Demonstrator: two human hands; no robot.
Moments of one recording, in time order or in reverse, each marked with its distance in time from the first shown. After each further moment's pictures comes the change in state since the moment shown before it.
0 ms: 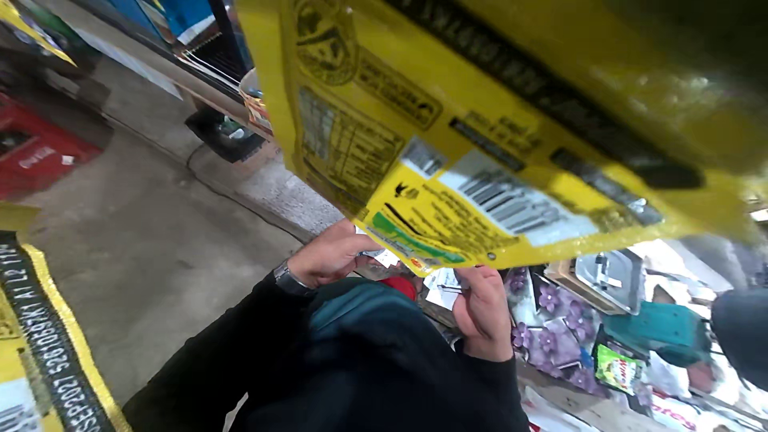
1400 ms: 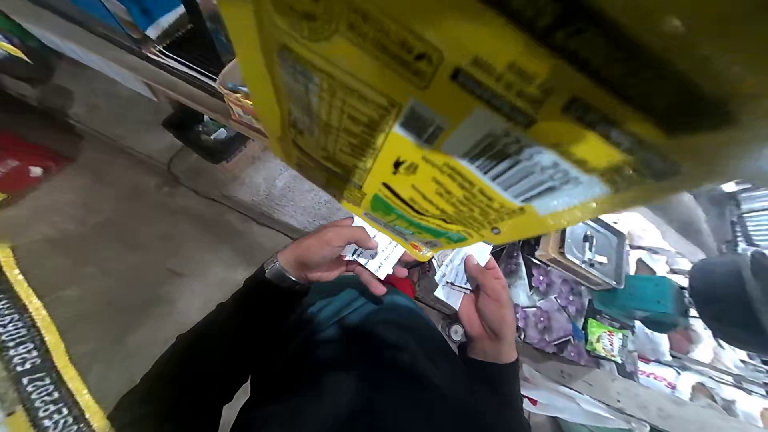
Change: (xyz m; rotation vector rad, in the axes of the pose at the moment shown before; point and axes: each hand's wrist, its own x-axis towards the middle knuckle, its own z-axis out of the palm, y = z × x) left_hand -0.007 0.014 -0.009 -0.118 -0.311 -0.210; right_hand -0.020 0.002 -0.015 0.090 0.146 -0.018
